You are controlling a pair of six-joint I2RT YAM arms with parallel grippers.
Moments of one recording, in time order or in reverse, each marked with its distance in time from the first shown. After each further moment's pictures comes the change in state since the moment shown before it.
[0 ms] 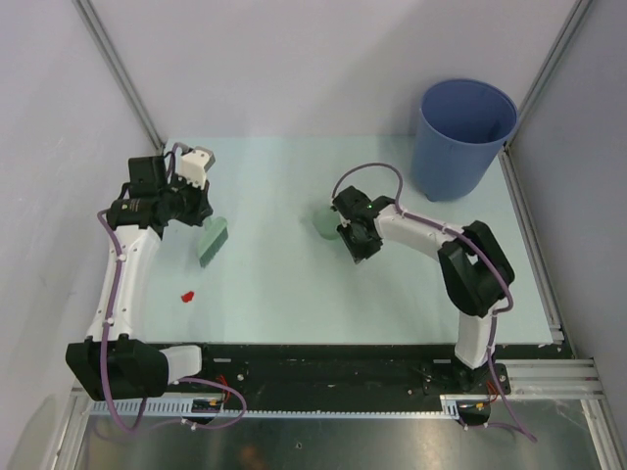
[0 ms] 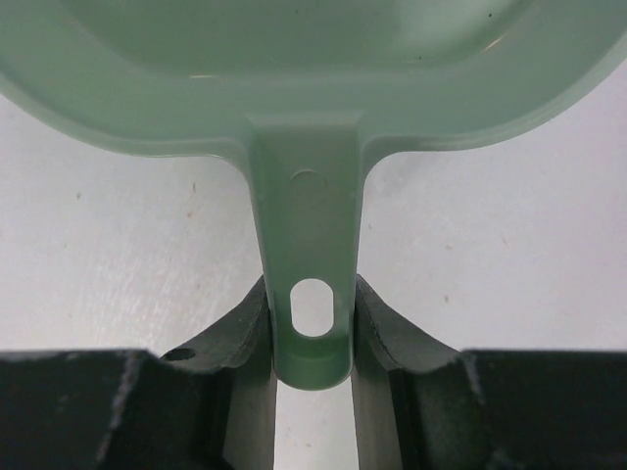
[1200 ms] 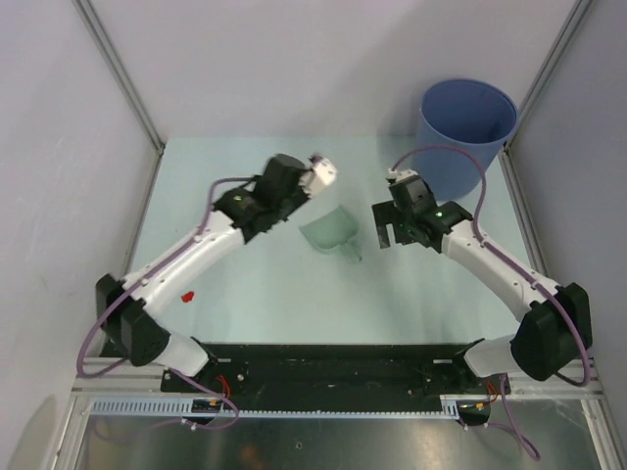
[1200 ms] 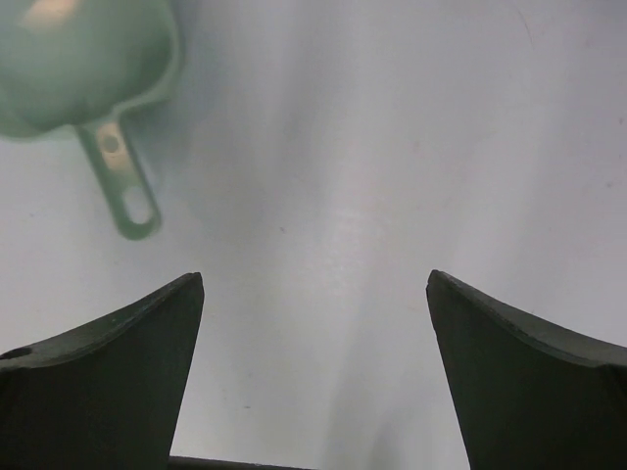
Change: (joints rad) left arm -0.729 0.219 0.150 0.164 -0.685 0.056; right arm -0.117 -0.459 -0.183 0.040 0.171 0.058
